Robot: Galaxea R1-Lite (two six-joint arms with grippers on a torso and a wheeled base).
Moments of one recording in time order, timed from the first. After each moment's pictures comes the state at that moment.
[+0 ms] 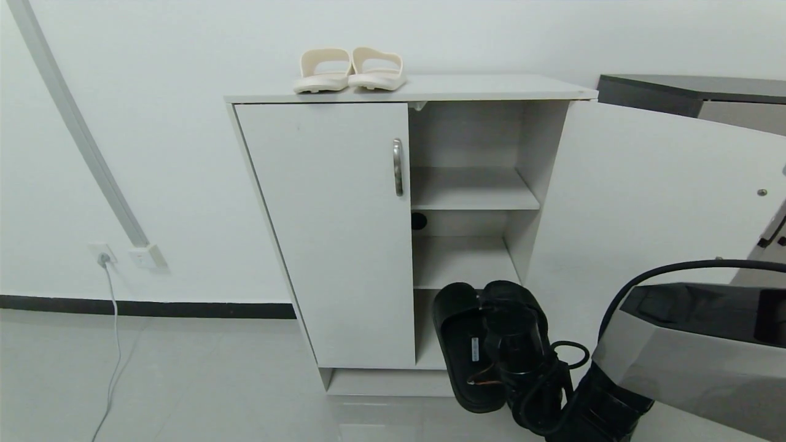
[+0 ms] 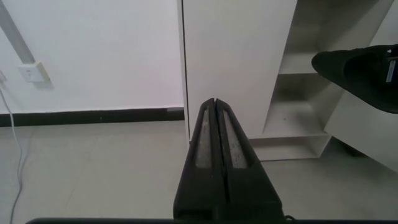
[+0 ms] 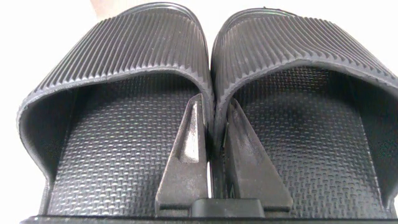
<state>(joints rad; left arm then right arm) 0.00 0.00 0.00 0.00 -0.02 0.01 0.76 2.26 -0.79 -1.14 -0.68 0.20</state>
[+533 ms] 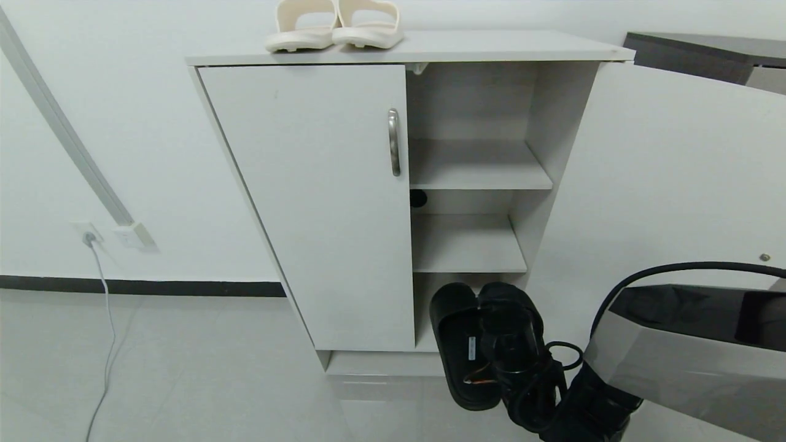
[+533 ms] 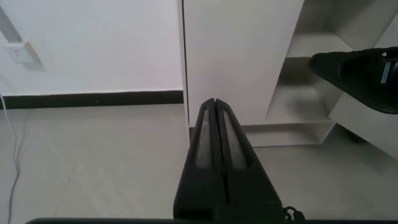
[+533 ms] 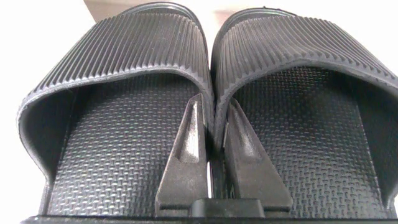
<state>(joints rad) 0.00 0.00 0.00 0.00 -0.02 0.01 0.76 2.29 -0.82 -1.14 -0.67 0.24</state>
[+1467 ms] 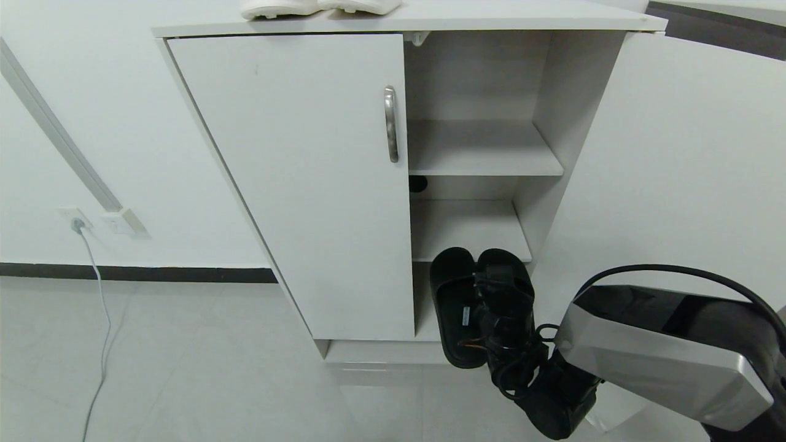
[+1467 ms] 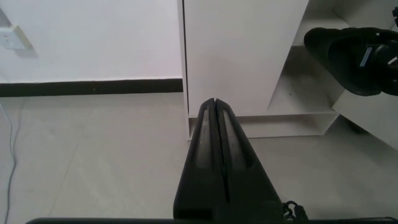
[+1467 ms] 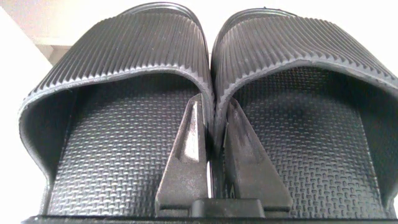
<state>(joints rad) 0.00 0.00 0.00 0.00 -0.02 0.01 0.68 2.44 -1.01 -1.38 -0.66 0.08</state>
